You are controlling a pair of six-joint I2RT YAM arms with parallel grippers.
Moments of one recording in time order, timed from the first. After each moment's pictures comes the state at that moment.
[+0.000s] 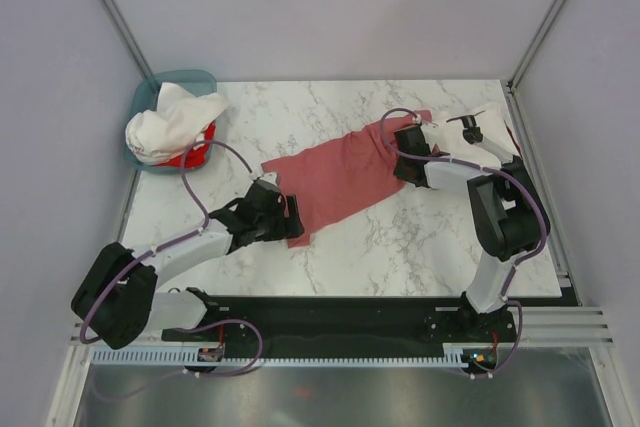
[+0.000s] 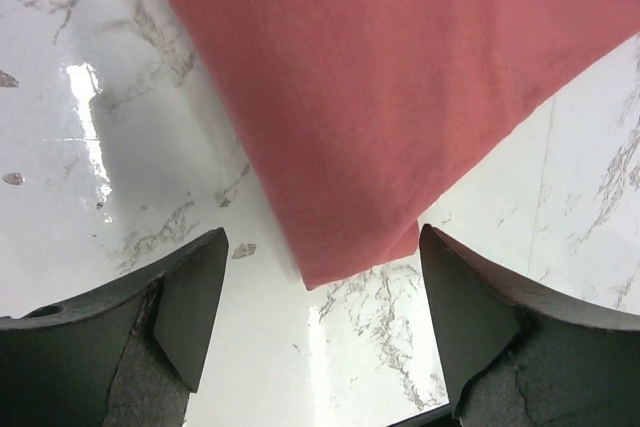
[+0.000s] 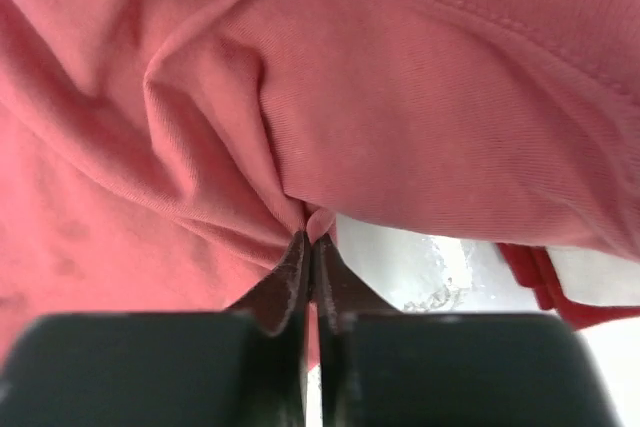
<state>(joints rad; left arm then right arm) -0.62 1.26 0.59 -0.23 -0.05 -0.65 0.34 1.82 1.05 -0.13 0.35 0.60</state>
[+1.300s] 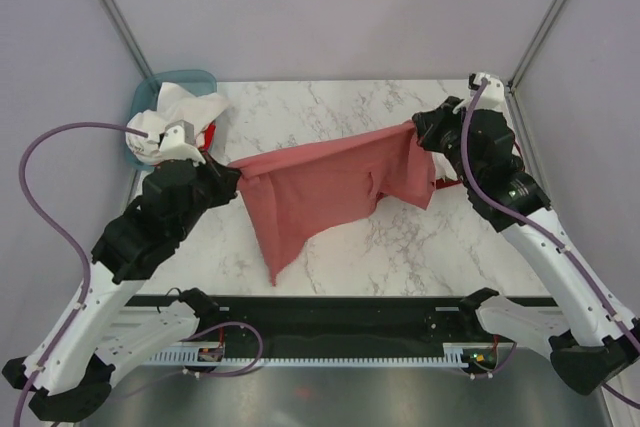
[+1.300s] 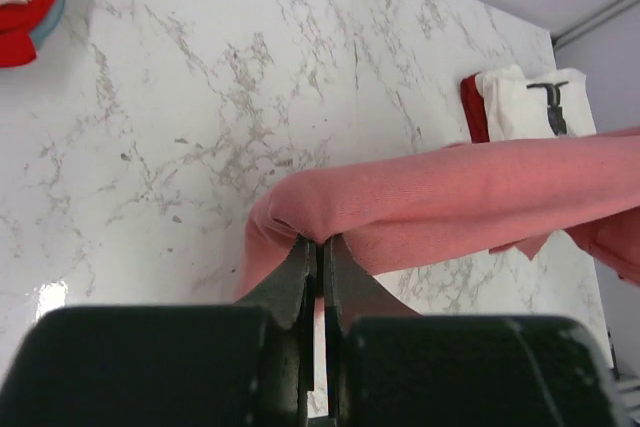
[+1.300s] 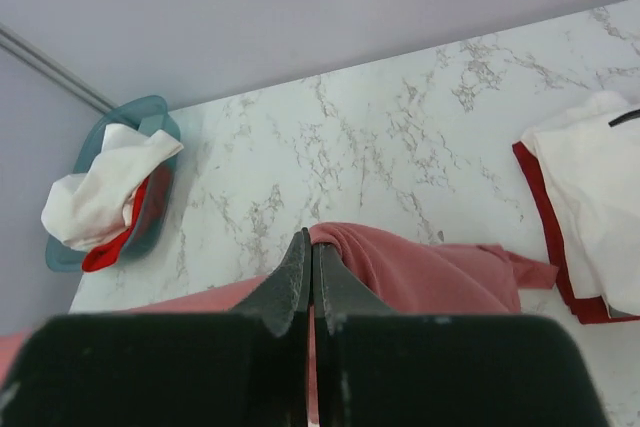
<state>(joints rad) -0.63 0.76 1.13 -0.77 -0.37 -0.65 0.46 1.02 1.16 -0.31 0.26 0.53</state>
